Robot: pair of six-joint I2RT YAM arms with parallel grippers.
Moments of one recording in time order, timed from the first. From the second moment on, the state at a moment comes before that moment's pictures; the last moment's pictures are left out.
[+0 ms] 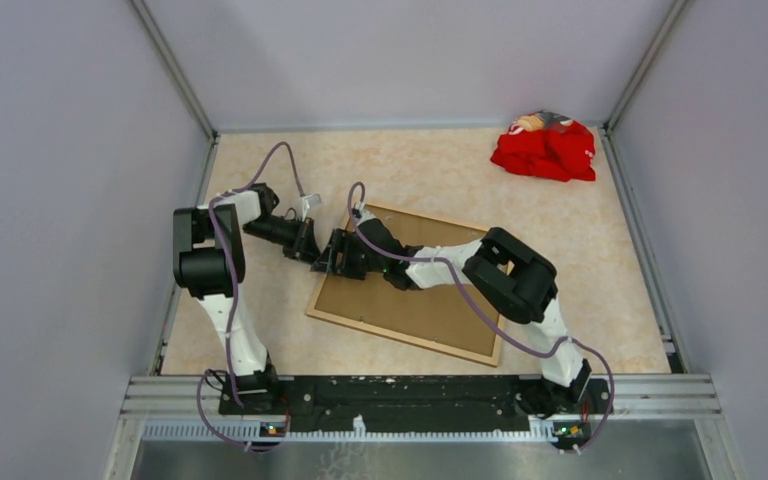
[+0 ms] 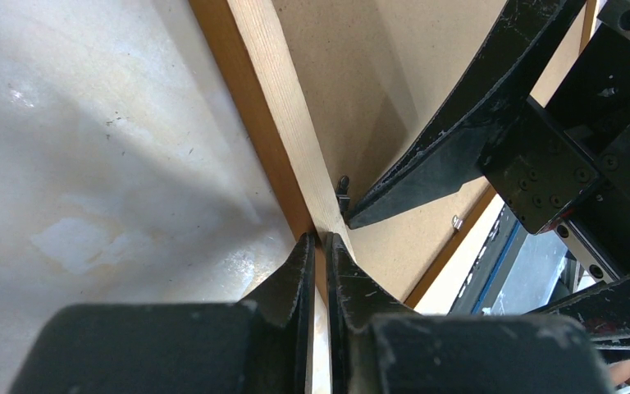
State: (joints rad) left arm 0.08 2.00 1.25 -0.89 0.91 0.58; right arm 0.97 2.14 1.28 0.40 -0.14 1.00
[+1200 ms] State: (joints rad) left arm 0.08 2.00 1.25 -0.90 0.90 0.59; right arm 0.98 2.14 1.31 0.34 -0.08 0.98
